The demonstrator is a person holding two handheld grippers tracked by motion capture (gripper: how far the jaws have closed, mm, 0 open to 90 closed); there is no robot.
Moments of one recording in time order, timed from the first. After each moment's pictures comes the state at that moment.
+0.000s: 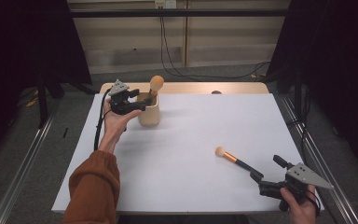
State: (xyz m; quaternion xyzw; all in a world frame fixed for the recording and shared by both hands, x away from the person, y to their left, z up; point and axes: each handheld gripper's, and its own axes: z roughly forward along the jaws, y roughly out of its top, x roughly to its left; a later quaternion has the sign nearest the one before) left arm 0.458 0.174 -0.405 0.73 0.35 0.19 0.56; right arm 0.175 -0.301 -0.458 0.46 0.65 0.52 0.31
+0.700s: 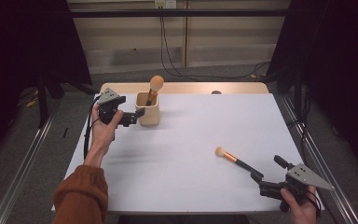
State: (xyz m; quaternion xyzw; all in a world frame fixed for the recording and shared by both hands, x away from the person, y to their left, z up) left arm 0.421 0.201 -0.397 0.75 0.34 0.20 0.53; right arm 0.173 -0.301 -0.457 0.46 0.65 0.52 0.31
